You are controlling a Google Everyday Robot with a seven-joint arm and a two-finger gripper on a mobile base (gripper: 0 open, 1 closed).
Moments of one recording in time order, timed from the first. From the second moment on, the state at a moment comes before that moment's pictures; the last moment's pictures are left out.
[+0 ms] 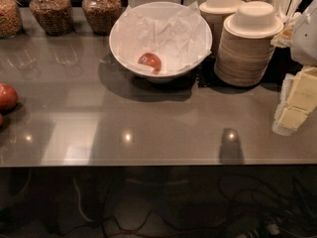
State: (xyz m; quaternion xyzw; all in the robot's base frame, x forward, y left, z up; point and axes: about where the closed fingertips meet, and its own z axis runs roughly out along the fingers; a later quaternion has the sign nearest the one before) arm 0.438 -0.217 0.976 -0.60 0.78 -0.03 0.16
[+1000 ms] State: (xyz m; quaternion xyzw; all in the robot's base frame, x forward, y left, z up) arm 0.498 -0.175 0.955 -0.63 0.75 -0.01 0.21
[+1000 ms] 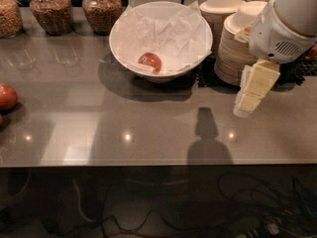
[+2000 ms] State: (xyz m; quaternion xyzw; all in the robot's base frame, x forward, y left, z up) arm 0.569 -0.121 0.937 -0.66 0.71 0.02 0.25
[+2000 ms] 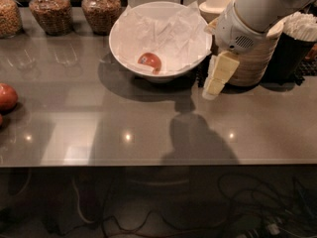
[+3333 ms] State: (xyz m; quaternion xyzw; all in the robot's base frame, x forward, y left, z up) arm 0.643 -0.069 0.966 -0.66 0.63 -0.01 0.41
